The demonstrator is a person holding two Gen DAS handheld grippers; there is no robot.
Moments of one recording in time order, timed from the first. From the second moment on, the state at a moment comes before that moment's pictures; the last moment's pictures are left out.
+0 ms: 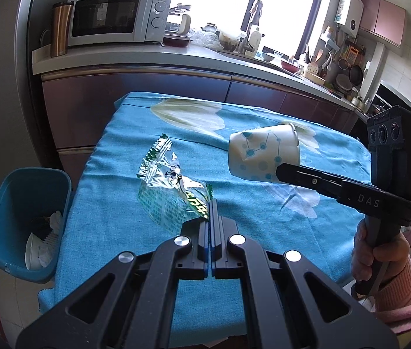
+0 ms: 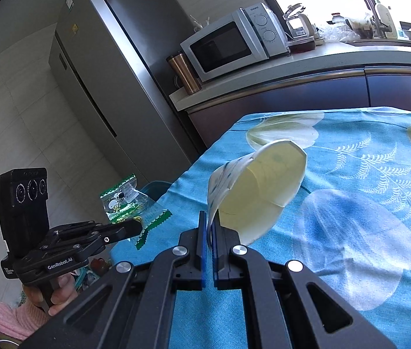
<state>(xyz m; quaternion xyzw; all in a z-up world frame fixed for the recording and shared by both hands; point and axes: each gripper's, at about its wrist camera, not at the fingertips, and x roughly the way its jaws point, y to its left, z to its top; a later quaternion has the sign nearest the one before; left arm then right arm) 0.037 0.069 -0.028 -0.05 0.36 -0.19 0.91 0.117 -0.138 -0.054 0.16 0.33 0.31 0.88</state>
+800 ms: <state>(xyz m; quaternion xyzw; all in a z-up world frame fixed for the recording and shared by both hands) 0.033 0.103 -0.024 -0.06 0.35 -0.16 0.92 0.126 -0.096 -0.055 0.14 0.34 0.34 0.87</state>
